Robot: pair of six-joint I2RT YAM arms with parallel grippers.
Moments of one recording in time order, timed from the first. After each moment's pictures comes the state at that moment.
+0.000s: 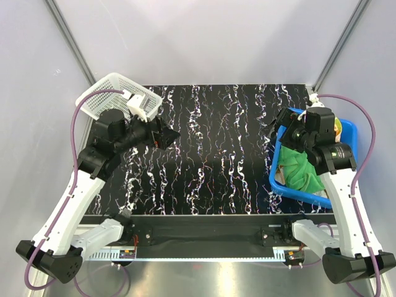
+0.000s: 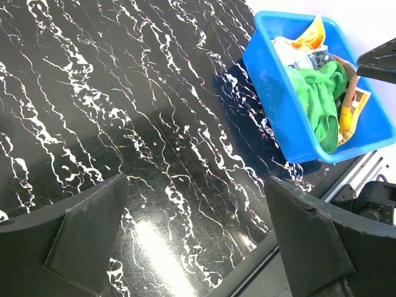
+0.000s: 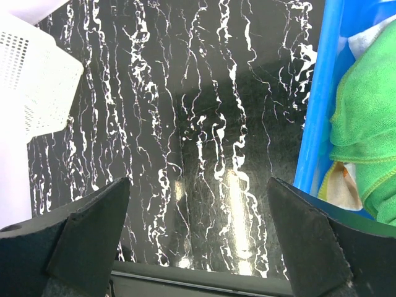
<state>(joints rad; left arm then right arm) -0.40 0.96 1.15 -0.49 0.36 -0.30 0.15 0.98 1.25 -0.83 -0.09 0.55</state>
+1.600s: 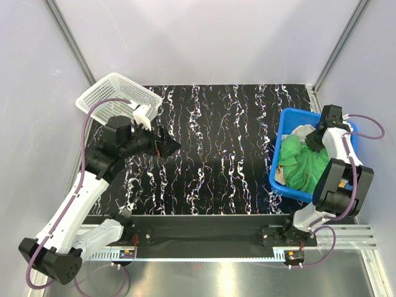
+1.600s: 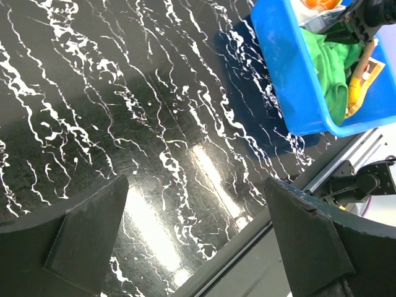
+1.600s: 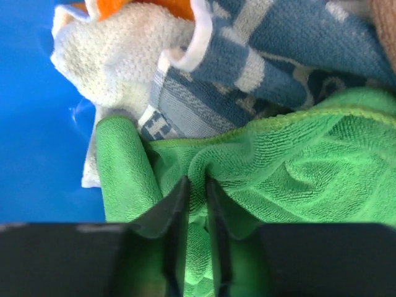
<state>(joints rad) -0.40 0.95 1.04 -0.52 0.39 -0.32 -0.33 1.57 1.15 -0.64 0.19 0.74</state>
